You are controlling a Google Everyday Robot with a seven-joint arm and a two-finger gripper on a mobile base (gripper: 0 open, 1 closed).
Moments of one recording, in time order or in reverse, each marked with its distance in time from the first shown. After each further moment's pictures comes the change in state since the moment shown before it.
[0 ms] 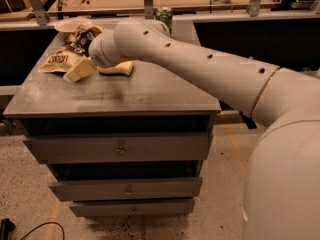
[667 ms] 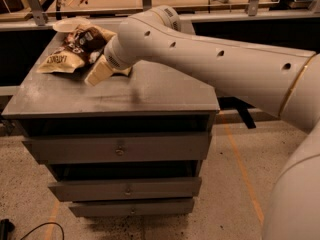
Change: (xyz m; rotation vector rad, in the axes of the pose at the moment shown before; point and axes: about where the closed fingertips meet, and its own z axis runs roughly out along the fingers) arm 0.043 -0.020 -0.053 0.143 0.227 0.033
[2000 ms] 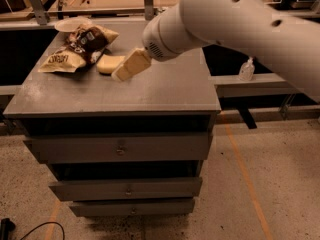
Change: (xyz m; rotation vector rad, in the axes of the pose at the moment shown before) arm 0.022 -0.013 -0.152 -0.002 -0.036 -0.020
